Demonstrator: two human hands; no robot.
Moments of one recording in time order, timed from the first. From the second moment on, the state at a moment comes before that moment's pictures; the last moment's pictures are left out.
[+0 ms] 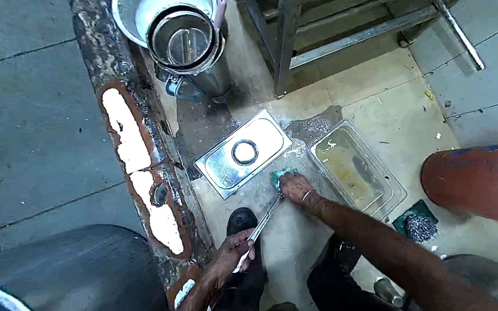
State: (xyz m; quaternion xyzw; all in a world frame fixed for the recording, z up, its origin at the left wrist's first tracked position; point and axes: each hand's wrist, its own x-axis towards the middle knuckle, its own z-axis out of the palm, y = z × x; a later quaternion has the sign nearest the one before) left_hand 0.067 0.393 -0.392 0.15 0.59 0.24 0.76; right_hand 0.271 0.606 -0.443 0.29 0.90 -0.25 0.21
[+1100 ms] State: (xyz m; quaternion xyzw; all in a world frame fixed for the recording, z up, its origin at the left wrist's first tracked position) left_hand 0.087 0.439 -0.396 0.06 0.67 0.38 0.64; right_hand 0.248 0.628 -0.445 0.60 0.71 -0.35 0.13
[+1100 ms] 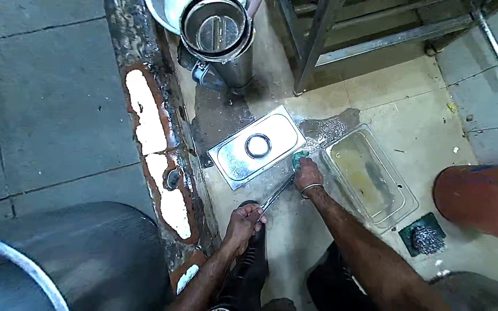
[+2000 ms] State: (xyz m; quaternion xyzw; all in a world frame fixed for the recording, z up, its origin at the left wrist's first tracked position) left_hand 0.095 0.455 -0.395 -0.21 0.47 0.58 0.63; right_hand 0.203 0.468 -0.363 0.44 0.76 -0.47 0.07
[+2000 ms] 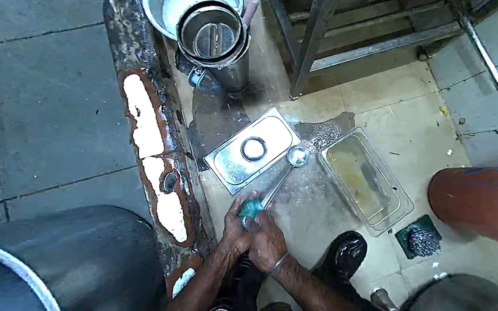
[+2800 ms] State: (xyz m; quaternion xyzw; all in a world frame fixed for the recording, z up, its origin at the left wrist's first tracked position) left_hand 0.058 0.428 -0.408 0.04 0.59 0.32 0.74; right_hand 0.249 0.630 -0.460 0.43 0.86 -0.23 0.11
